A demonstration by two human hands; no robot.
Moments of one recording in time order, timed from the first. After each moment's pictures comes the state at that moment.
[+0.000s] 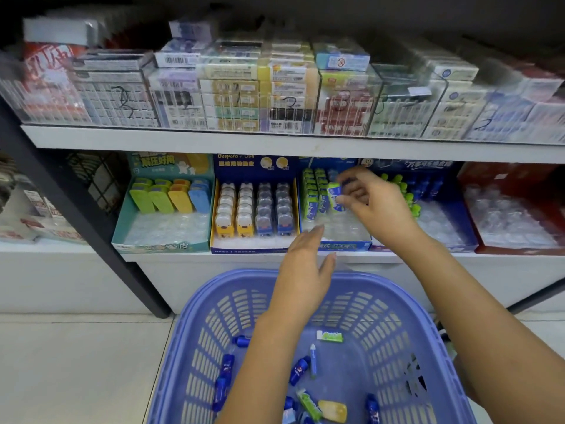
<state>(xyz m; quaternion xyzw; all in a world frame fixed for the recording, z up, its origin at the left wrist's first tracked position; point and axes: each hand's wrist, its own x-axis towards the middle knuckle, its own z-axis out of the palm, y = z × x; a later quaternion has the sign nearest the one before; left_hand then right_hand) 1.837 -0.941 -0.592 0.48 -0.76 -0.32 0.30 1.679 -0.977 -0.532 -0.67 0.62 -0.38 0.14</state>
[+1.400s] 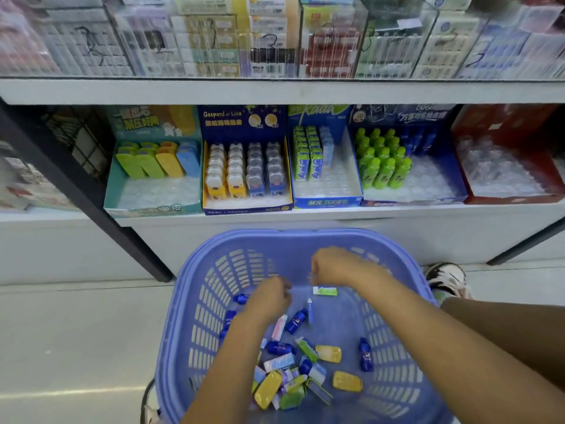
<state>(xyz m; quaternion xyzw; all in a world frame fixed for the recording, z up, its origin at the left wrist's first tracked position) 1.883 -0.918 -0.726 0.54 -0.76 -0.36 -0.01 1.724 -0.921 -0.659 -0.68 0.67 0.16 0.24</state>
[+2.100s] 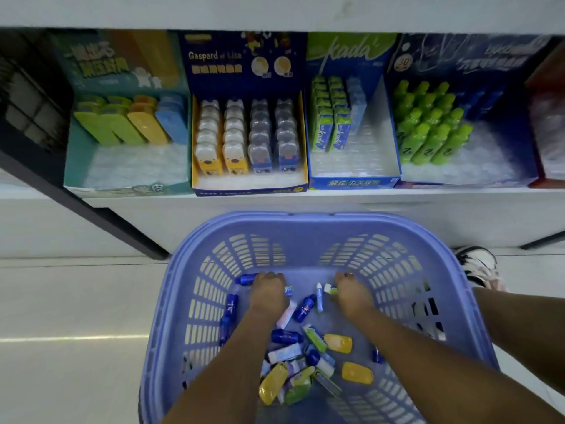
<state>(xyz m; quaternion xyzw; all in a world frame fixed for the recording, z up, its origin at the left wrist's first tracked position) 1.886 -0.934 -0.846 0.54 -0.80 -0.19 -0.19 1.701 -0.884 -0.837 -0.58 0.75 0.14 0.28</state>
